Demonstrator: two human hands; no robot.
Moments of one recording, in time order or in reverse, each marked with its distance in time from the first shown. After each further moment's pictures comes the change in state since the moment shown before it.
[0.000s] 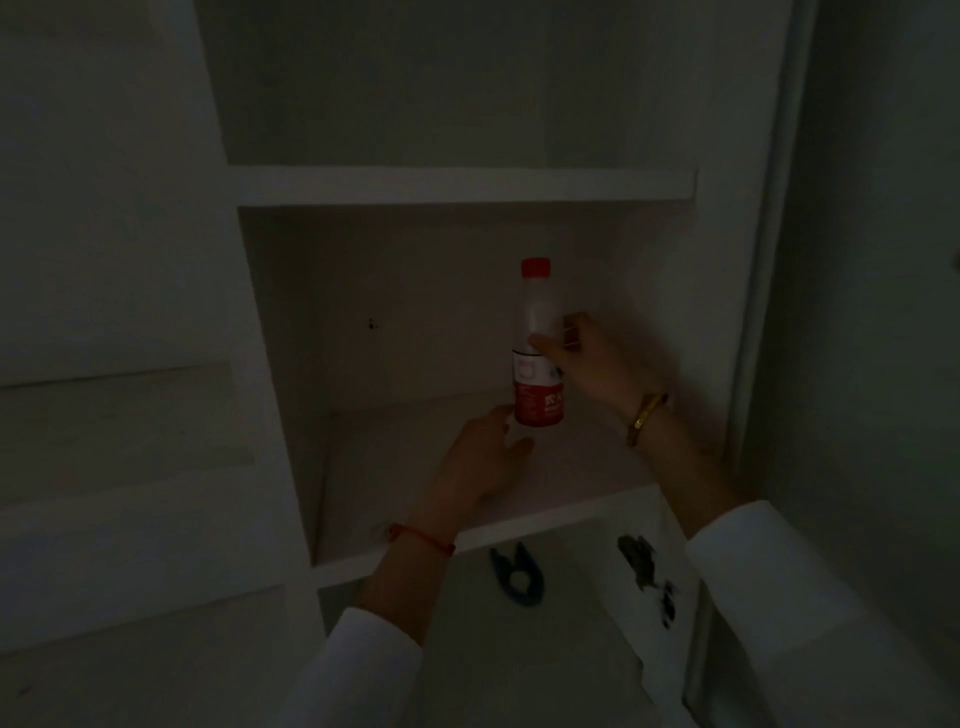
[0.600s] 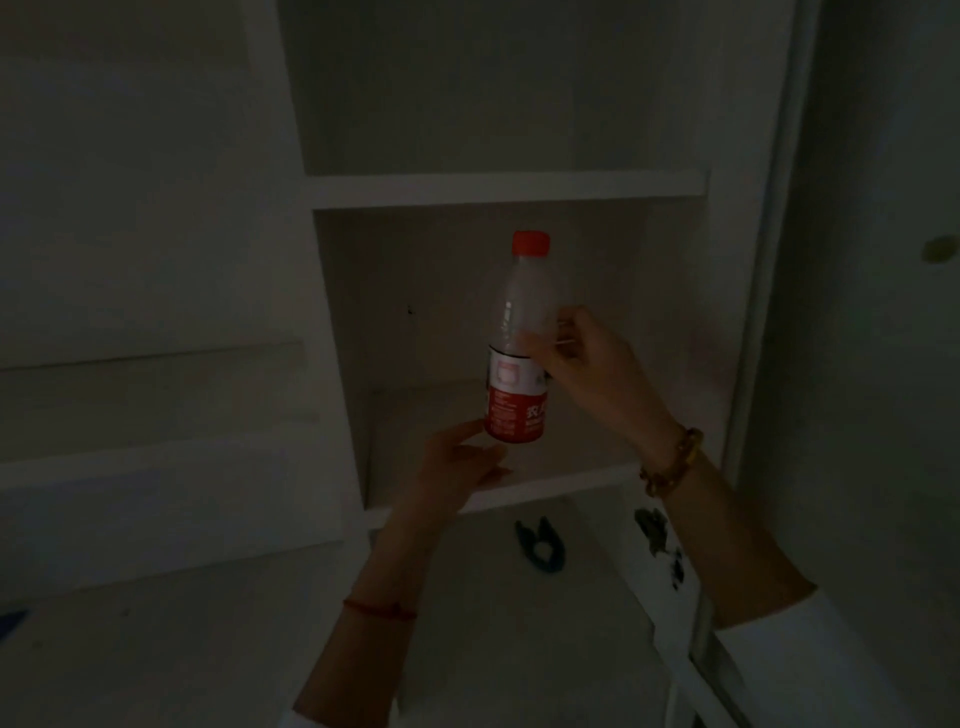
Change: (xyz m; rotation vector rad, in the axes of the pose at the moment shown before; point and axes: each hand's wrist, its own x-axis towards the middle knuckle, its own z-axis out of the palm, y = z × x) left_hand -0.096 -0.008 -0.035 -0.731 0.125 -0.229; right_hand -0.106 -0.081 -0.012 0.229 -0.037 -0.155
